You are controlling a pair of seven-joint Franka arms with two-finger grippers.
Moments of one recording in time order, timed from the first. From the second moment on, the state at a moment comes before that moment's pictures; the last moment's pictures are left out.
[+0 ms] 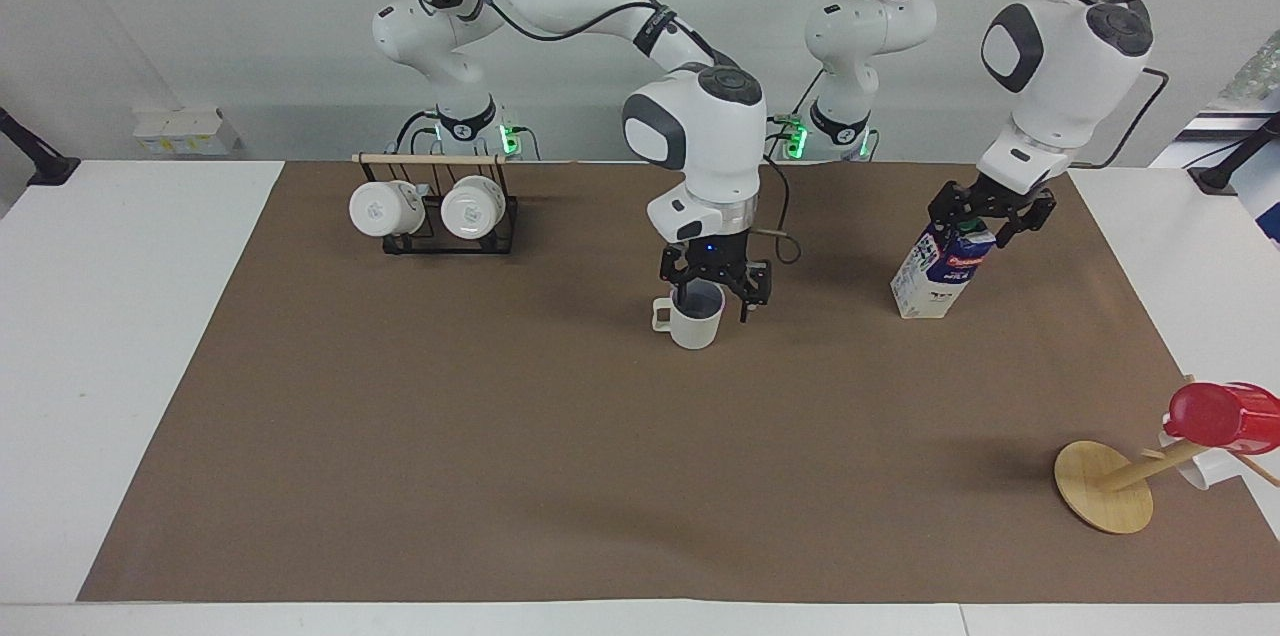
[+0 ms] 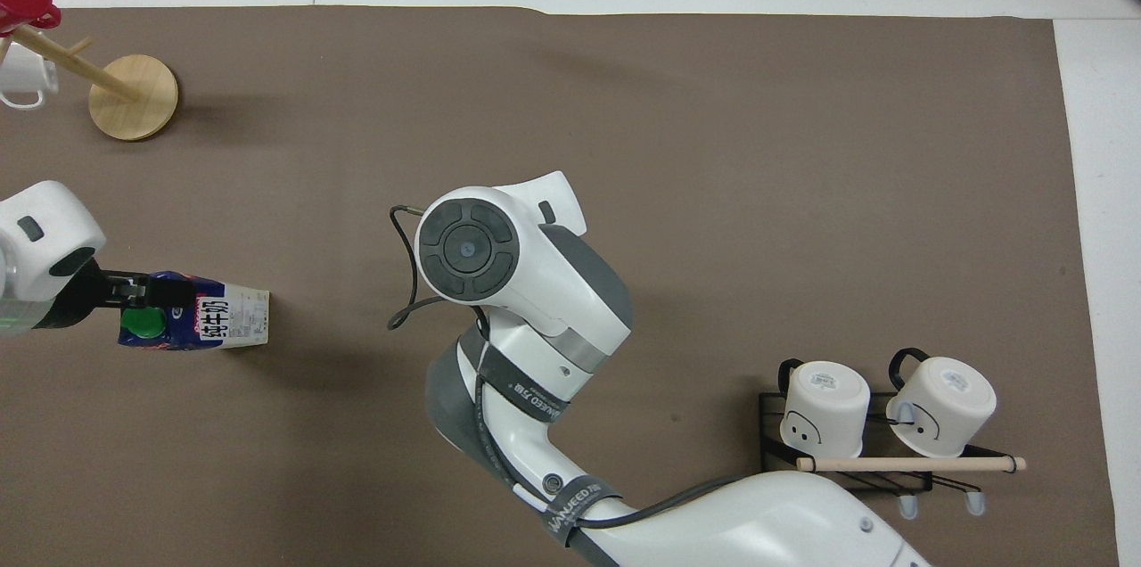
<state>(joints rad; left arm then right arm) 0.19 -0.19 -0.17 -2.21 -0.08 2.06 0.22 0.59 0.50 0.11 -1.40 -0.22 2.08 1.20</state>
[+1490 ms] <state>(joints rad) -0.07 -0.12 -0.20 -2.06 -0.08 2.01 -0.18 0.00 0.01 0.10 -1.60 -0.08 1.73 0.46</state>
